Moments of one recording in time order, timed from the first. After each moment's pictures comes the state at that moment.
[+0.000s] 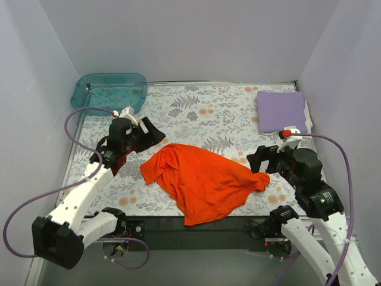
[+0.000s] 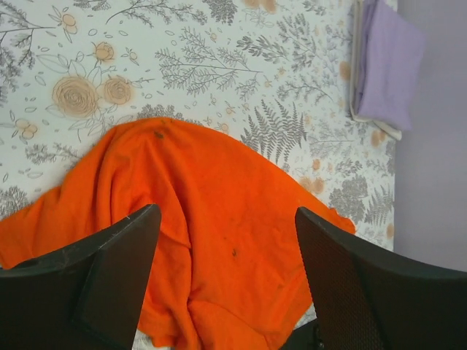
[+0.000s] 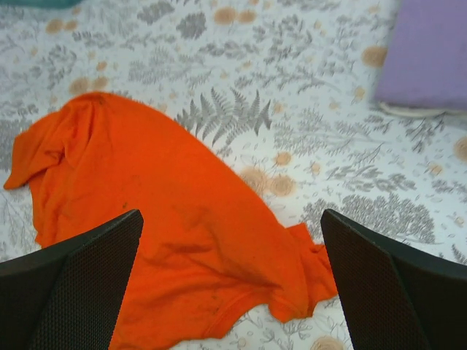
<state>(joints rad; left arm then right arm) -0.34 1.08 0.85 -0.30 0.14 -0.73 0.40 0.45 0.78 -0.65 -0.01 0.20</state>
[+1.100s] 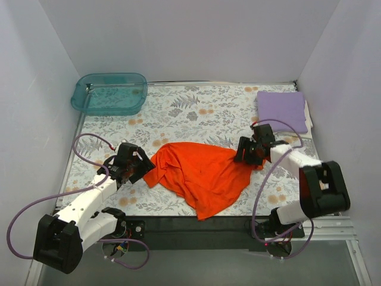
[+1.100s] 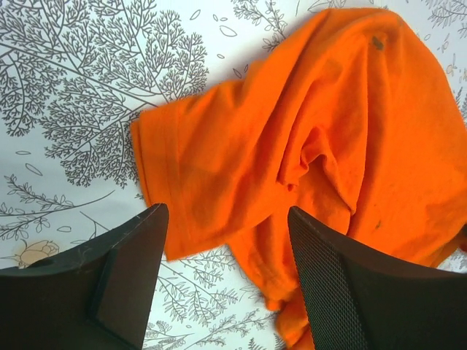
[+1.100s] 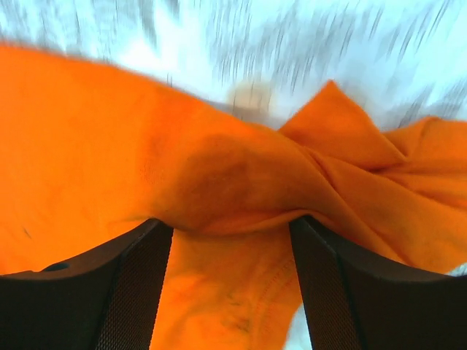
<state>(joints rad) -0.35 0.99 0.53 -0.47 -0.06 -0.93 0.27 1.39 0.68 -0.32 -0.16 0.40</state>
